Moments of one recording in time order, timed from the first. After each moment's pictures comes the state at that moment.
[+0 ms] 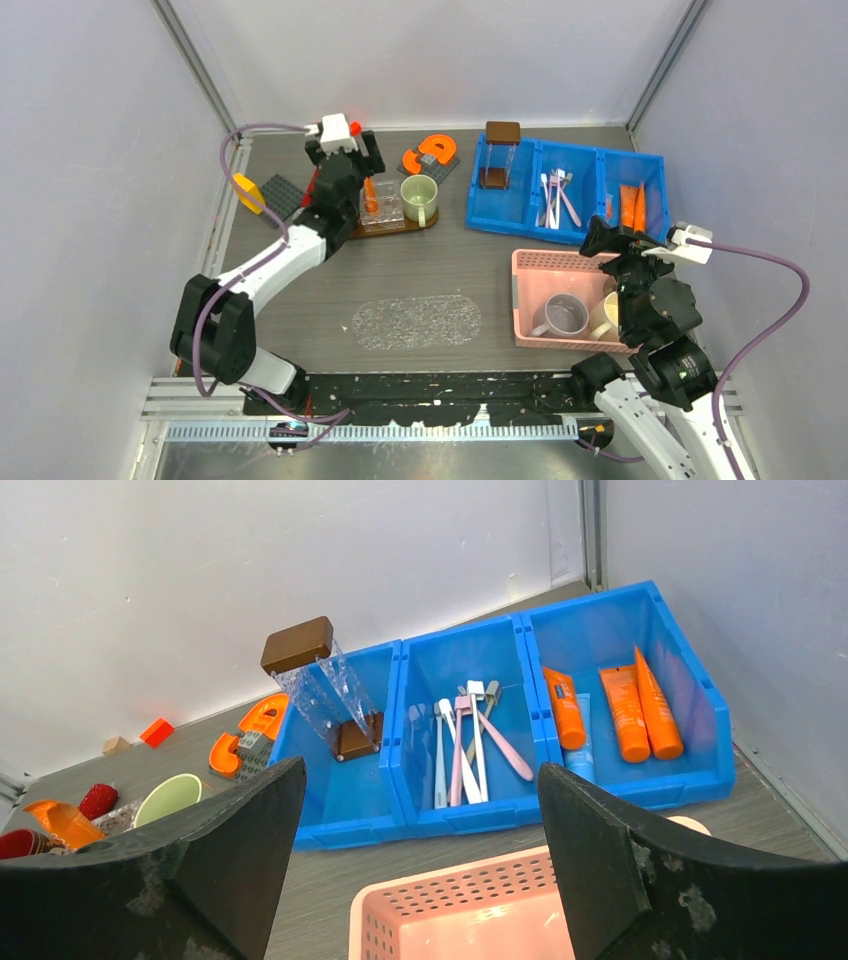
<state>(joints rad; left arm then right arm) -0.46 1.46 0.97 0.52 -0.51 -0.17 0.42 0.33 0.74 -0.35 0.62 0.28</state>
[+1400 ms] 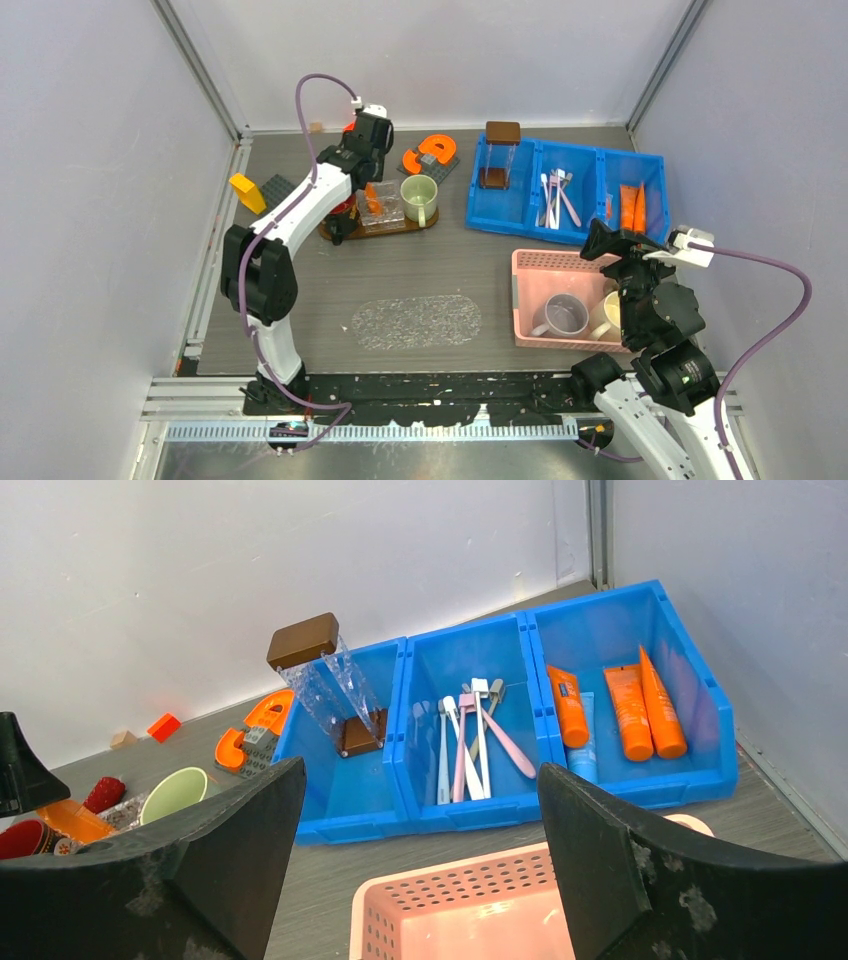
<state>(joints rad) -0.44 1.85 1.67 -0.55 -0.46 -0.16 0.42 0.30 0.74 -0.38 0.60 0.28</state>
